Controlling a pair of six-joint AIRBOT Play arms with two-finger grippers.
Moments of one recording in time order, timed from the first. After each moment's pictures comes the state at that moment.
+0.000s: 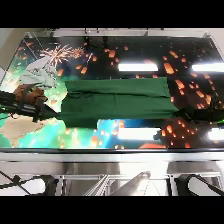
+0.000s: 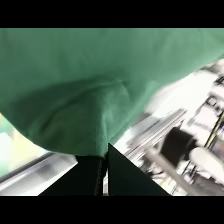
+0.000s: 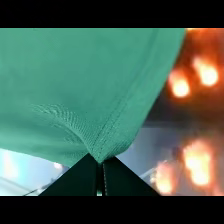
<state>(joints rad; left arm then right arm) 0.44 -1.45 1.03 -2.42 1.61 2.01 -0.49 -1.19 0.70 -0.66 1.16 0.93</state>
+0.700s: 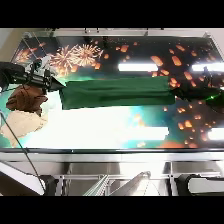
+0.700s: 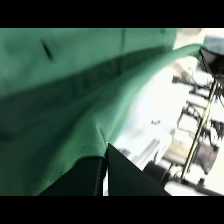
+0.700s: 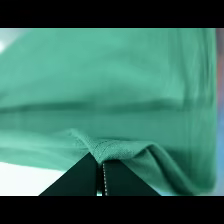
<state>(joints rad) 0.29 -1.92 1.69 -2.54 1.62 1.80 -0.37 -1.58 1.07 -0.47 0.97 0.87</state>
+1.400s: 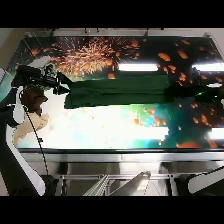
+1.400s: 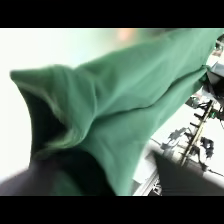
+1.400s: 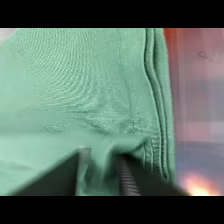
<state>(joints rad) 0.24 -2.29 2.05 -2.55 1.58 1.68 -0.34 -1.83 1.25 -0.48 0.92 0.80</state>
